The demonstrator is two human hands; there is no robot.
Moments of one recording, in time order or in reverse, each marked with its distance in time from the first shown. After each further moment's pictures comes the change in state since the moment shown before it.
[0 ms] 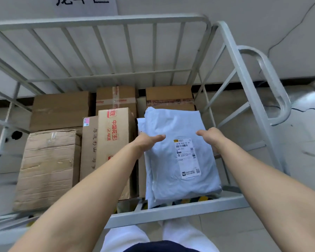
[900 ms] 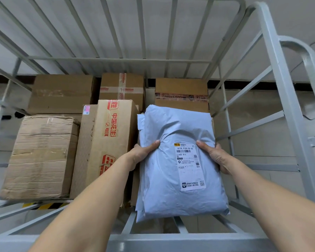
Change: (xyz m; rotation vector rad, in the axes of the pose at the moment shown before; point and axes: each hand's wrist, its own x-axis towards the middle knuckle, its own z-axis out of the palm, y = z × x) left_hand 0.064 -0.053 0.001 -0.265 0.004 -0.174; right_hand 0.089 0.056 0.037 0.115 -0.249 0.056
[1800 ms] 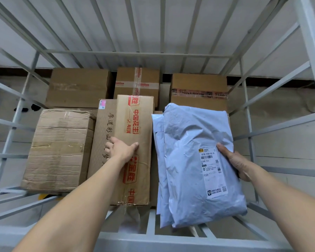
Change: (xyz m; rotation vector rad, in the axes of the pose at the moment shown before) left_hand 0.018 -0.033 -0.095 0.391 0.671 -0.044; right_hand 0.020 0.026 0.010 -0.002 -0.044 0.121
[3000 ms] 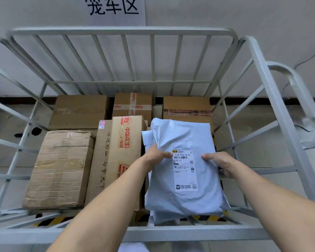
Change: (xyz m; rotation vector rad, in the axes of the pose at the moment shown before) left_hand -0.101 0.066 -0.005 -0.394 -0.665 0.303; right_hand -0.083 -0.041 0.017 -0.081 0.080 -0.065
